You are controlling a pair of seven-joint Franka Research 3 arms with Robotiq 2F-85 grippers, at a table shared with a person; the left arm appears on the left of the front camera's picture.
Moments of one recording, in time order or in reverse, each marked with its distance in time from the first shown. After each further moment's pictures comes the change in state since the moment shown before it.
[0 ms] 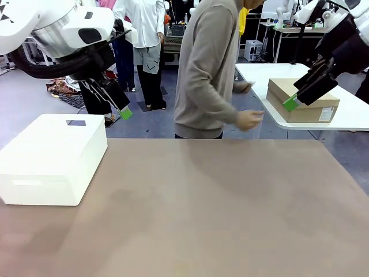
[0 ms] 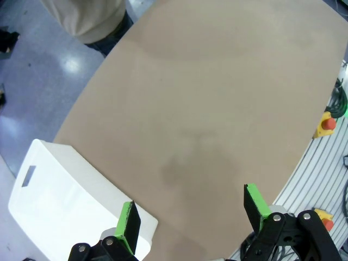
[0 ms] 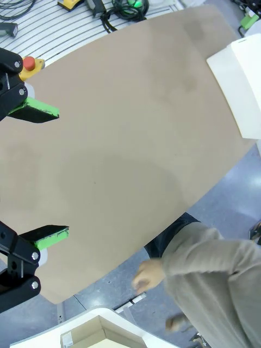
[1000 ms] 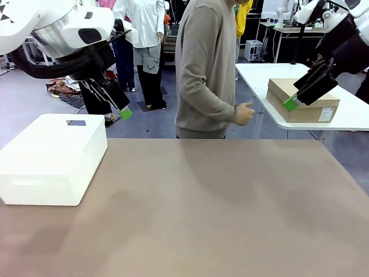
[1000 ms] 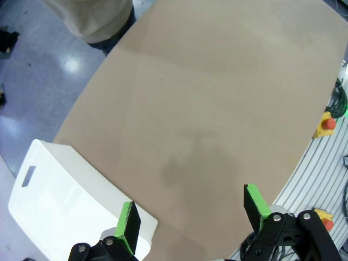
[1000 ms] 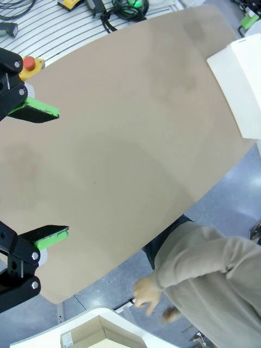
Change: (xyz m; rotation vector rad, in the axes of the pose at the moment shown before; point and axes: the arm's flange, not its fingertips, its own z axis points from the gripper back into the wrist) left arm 0.000 0.000 0.000 0.000 0.000 0.000; right arm 0.000 0.000 0.000 0.000 0.000 0.000
